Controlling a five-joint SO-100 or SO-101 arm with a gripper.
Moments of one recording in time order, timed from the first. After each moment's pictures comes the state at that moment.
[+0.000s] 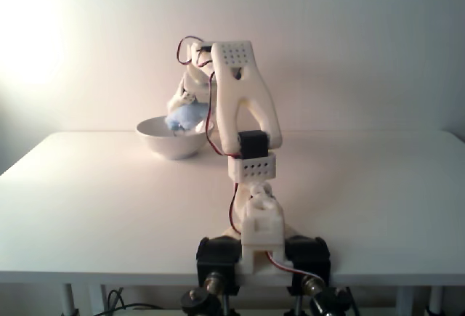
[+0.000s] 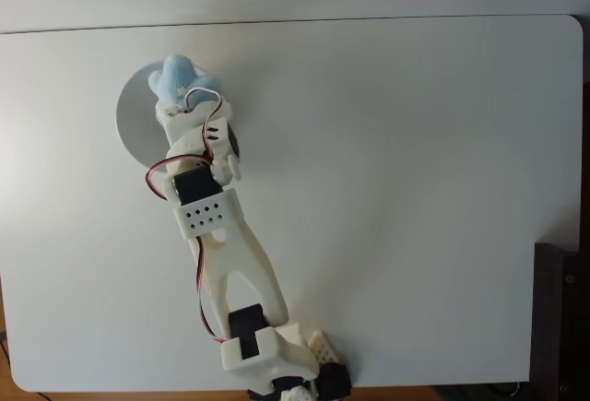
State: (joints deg) arm -19.1 50.4 49.1 49.7 81.7
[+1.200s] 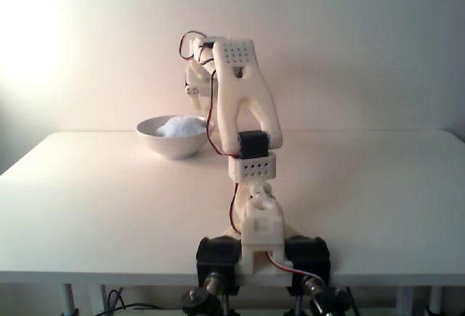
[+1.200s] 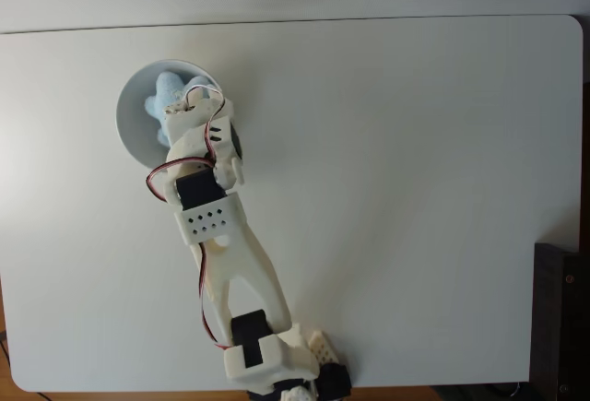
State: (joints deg) arm -17.9 54.8 48.6 49.7 81.7
